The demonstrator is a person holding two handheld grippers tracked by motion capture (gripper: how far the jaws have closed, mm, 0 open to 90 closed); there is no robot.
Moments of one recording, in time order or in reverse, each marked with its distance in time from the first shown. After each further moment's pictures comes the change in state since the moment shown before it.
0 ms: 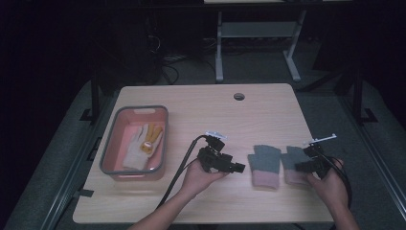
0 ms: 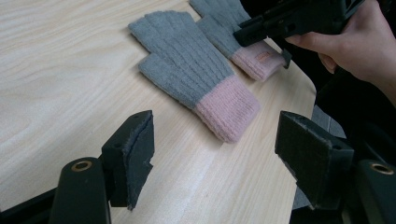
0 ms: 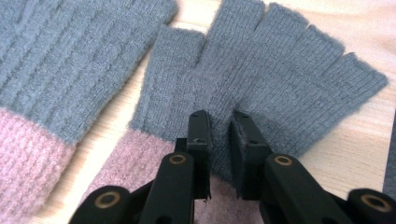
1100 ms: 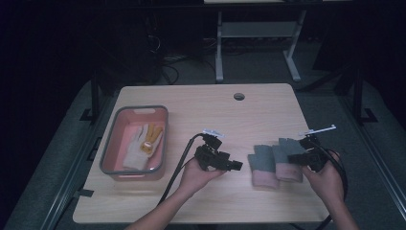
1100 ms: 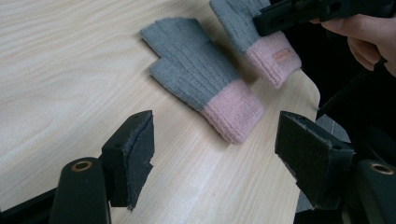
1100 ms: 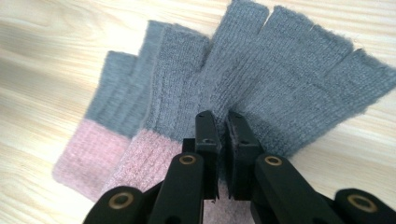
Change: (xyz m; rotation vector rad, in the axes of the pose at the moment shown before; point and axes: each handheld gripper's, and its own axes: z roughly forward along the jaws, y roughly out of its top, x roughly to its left) left arm 0.004 0.001 -0.007 -0.014 0.017 0.003; right arm 0.034 0.022 -0.036 -0.056 0.090 -0.004
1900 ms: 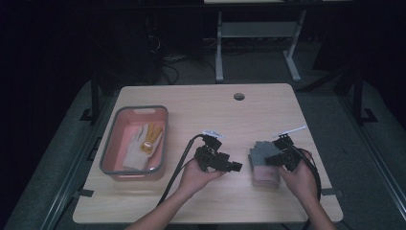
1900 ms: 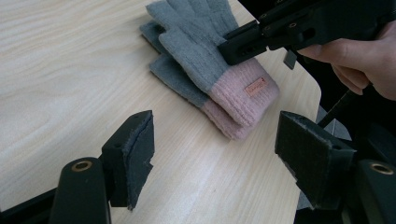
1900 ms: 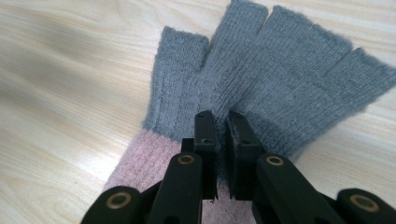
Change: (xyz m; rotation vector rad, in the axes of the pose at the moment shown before) left arm 0.000 -0.003 0.001 0.011 0.001 -0.001; right arm 0.050 0.013 0.034 0.053 0.062 -0.037
